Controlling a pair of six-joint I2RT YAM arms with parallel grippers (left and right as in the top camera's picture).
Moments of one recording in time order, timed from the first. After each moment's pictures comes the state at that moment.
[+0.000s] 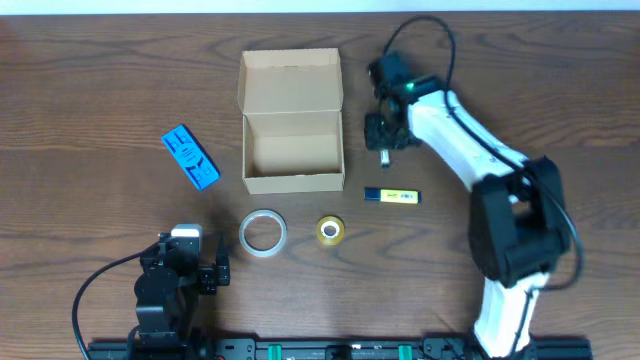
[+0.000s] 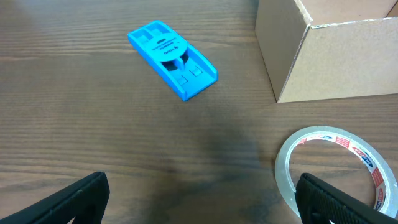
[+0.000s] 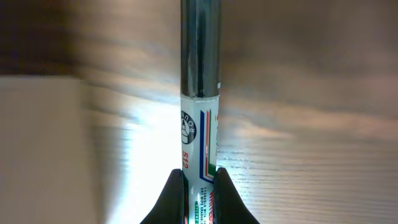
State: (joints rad) left arm -0.01 0.01 0.16 -0.69 -0.01 0.07; right arm 0.37 2.03 1.58 -0.87 0.02 0.33
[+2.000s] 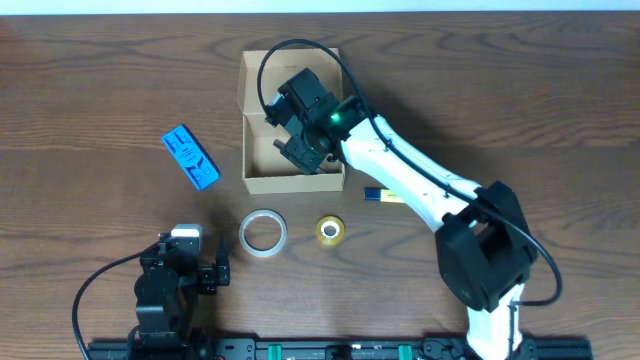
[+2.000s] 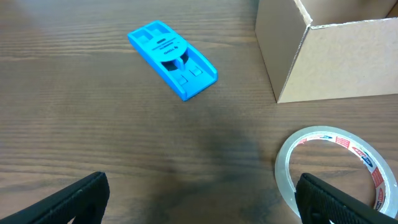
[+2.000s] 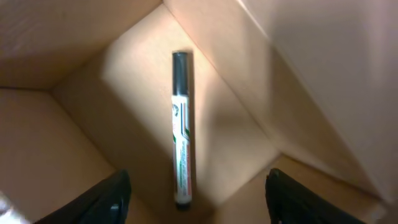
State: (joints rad) left arm -0.01 0.01 0.16 -0.69 -0.01 0.07; right arm 0.69 2.03 1.68 -0.79 0.02 -0.23
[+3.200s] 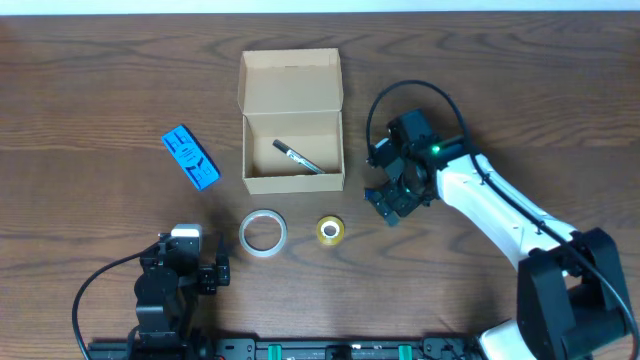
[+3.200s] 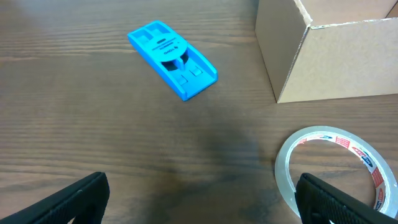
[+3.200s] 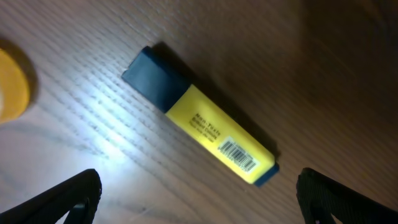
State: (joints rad) left arm -0.01 0.01 0.16 -0.69 -0.01 0.07; right arm 0.40 1.68 1.05 -0.78 -0.04 -0.26
